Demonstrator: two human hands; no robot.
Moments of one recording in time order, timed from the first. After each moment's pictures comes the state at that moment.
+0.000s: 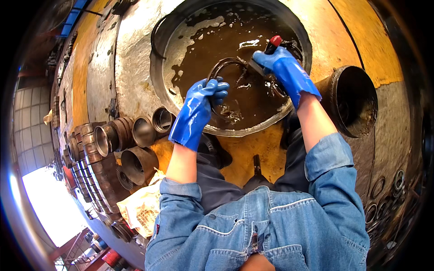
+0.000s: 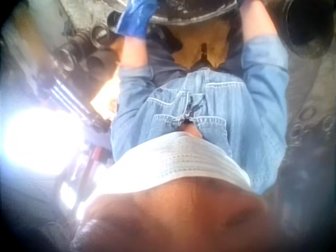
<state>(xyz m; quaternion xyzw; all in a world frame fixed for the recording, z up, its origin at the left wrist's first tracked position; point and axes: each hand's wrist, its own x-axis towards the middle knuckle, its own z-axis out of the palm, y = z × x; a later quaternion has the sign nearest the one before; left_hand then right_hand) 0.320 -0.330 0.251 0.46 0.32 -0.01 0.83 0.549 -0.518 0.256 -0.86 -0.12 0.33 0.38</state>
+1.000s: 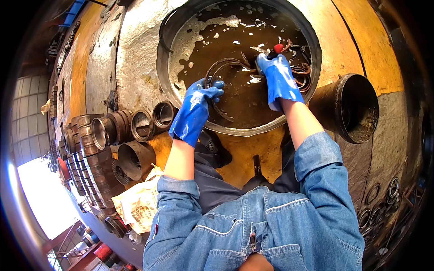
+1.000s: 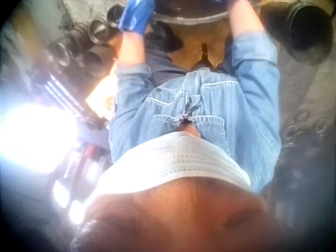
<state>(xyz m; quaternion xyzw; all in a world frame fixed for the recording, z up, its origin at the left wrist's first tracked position) 0.302 -0.315 0.235 0.51 0.35 0.04 0.78 0.513 -0.482 0.222 -0.87 -0.03 0.26 0.42</state>
